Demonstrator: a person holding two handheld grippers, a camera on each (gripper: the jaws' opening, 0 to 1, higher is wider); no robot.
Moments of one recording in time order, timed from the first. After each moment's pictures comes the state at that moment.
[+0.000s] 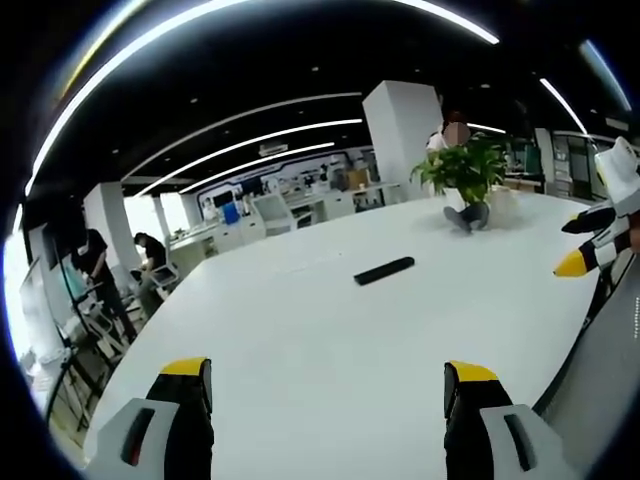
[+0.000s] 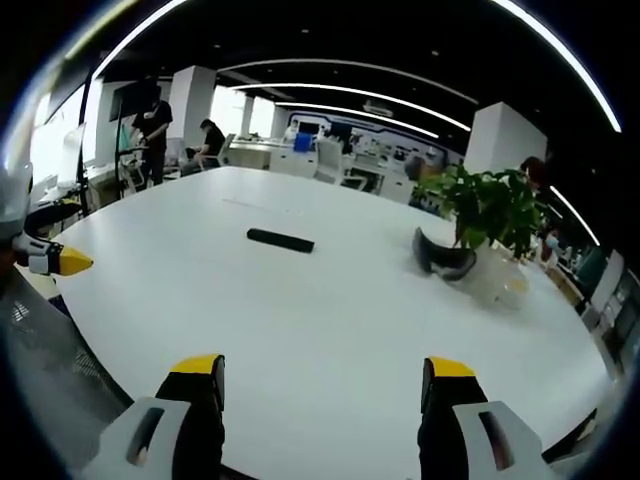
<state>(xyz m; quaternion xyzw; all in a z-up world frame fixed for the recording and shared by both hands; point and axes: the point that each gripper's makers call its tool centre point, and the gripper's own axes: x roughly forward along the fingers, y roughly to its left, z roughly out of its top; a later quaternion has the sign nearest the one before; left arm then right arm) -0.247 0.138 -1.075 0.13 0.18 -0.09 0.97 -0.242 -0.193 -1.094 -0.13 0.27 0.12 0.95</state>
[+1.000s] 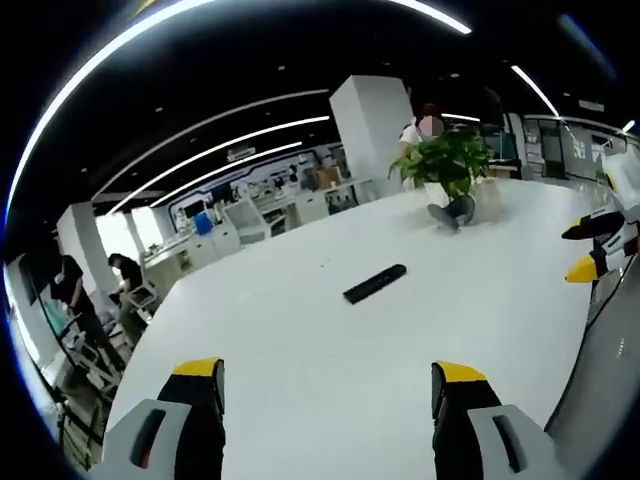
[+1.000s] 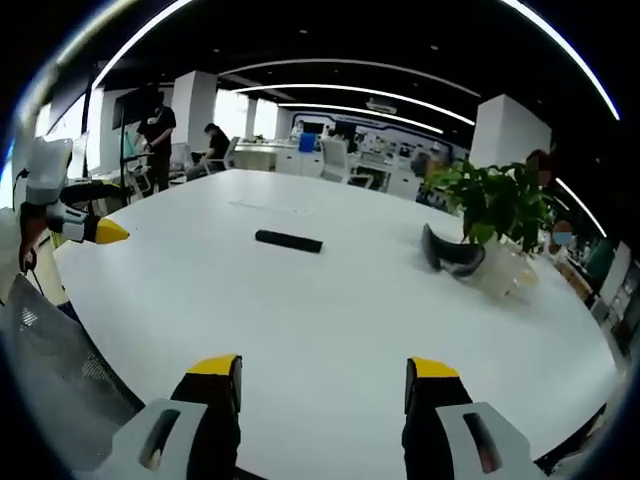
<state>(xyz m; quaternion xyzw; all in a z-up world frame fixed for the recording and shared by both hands) -0.177 0.125 -1.054 0.17 0.19 -0.16 0.95 -0.243 -0.188 -1.094 -0.11 0.27 0.13 0.95</state>
